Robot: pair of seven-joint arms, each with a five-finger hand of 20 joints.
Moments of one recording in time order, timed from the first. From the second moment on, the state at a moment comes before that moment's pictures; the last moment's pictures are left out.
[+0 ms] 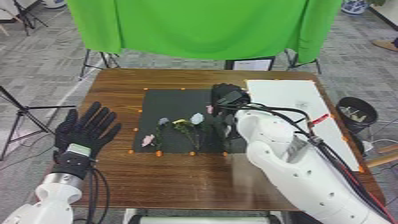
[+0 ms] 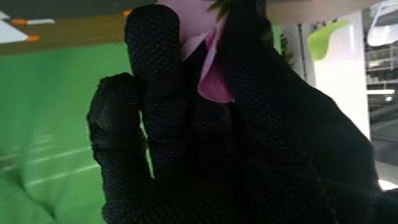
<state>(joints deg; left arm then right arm) 124.5 -50.4 -93.0 -123.3 -1.7 12.1 18.9 -68.7 -61.9 49.7 -103.5 -131.3 -15.7 25.9</state>
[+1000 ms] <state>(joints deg) 124.7 -51.5 -93.9 -122.5 -2.7 9.3 17.4 -70.1 -62.6 54.1 -103.5 -127.9 -28.4 27.7</state>
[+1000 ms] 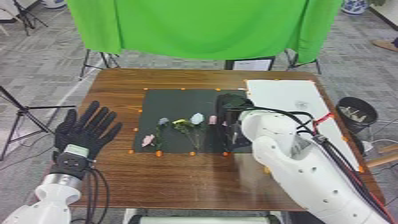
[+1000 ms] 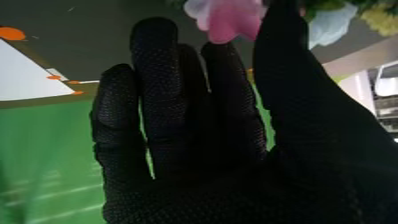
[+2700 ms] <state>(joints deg) 123.7 -50.5 -91.2 -122.2 -2.5 7.2 19.1 -49.5 -58.2 60.6 -68.1 -112.3 -38.8 45.5</state>
